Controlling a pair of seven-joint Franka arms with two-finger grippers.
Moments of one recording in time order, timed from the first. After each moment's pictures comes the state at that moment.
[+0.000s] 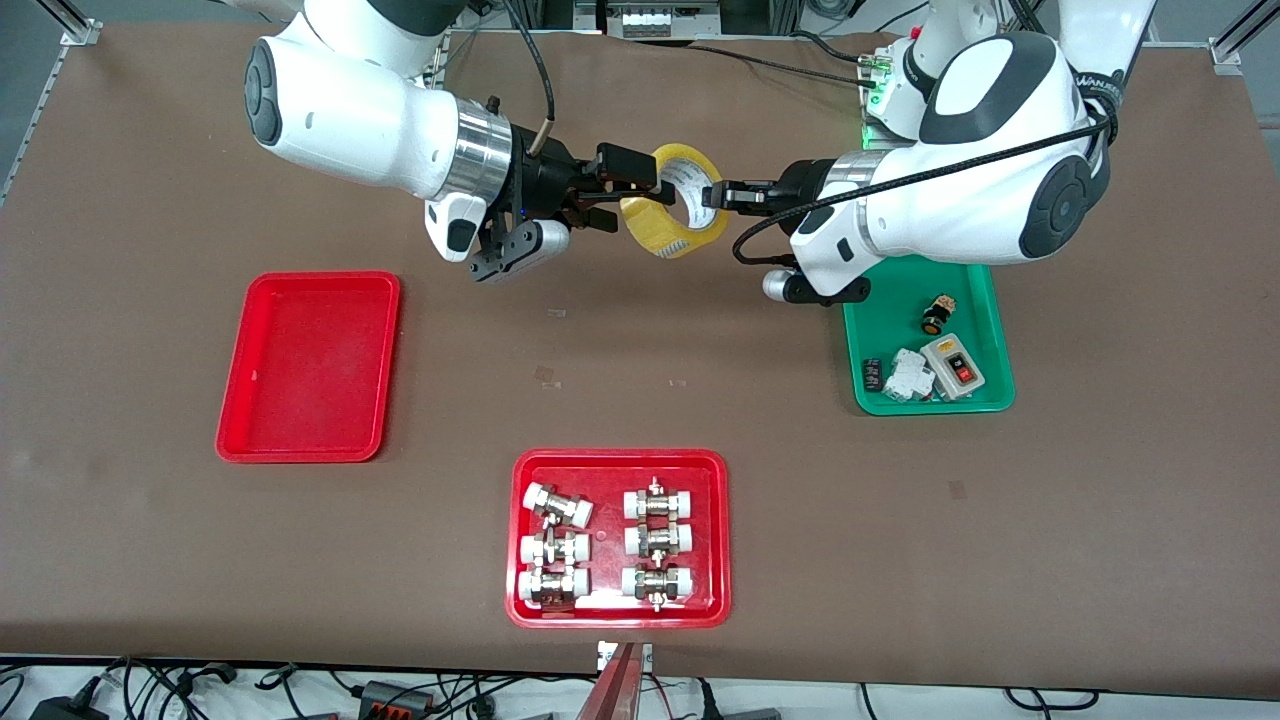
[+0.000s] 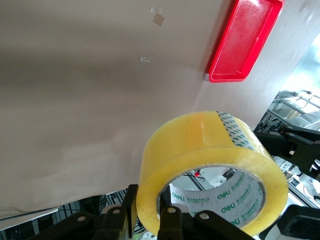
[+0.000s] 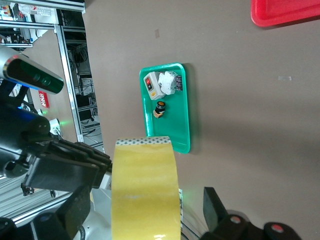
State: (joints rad) left arm -0.09 0.32 -0.39 -1.45 -0.71 1.59 -0.53; right arm 0.63 0.27 -0.05 -1.51 0.89 2.02 0.30
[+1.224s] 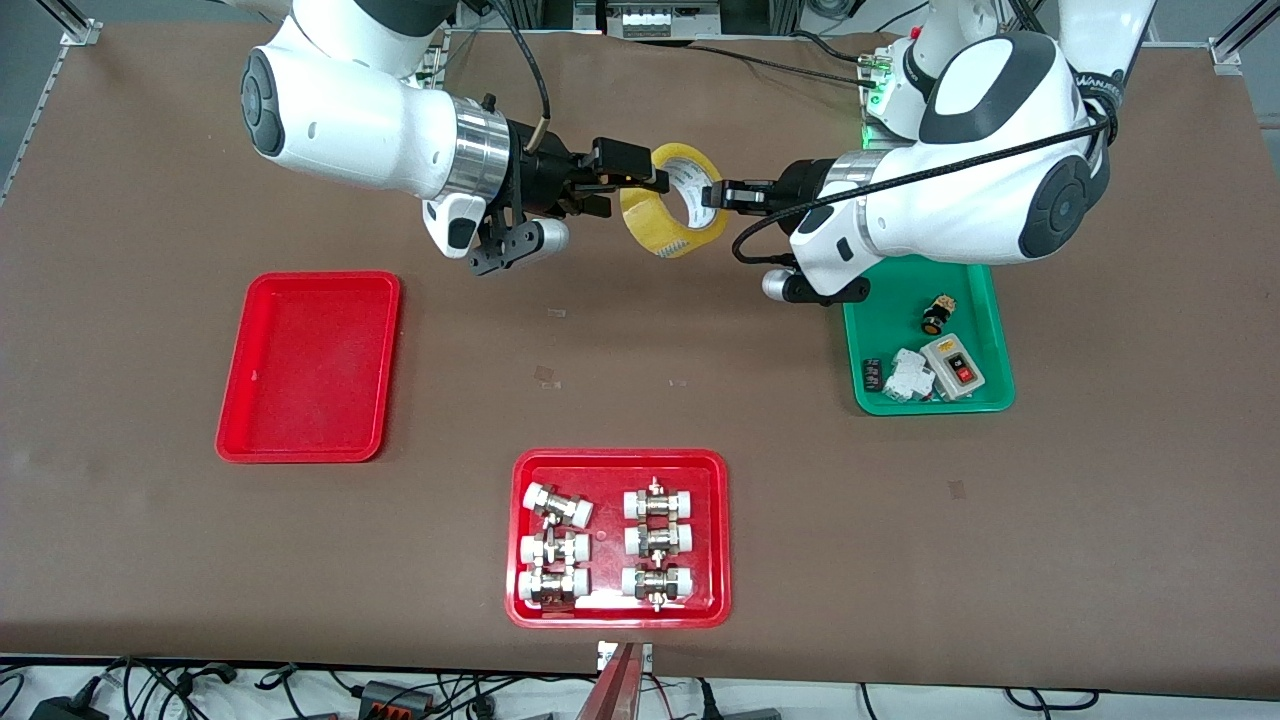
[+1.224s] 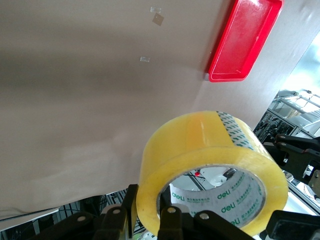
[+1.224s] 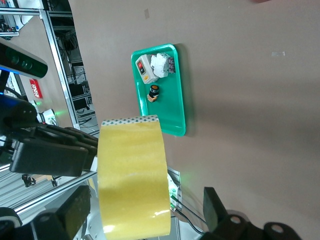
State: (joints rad) left arm -0.09 0.32 -0.39 -1.45 -0.71 1.59 -0.52; right arm 0.63 0.26 -0.06 -1.51 0.89 1.92 0.34
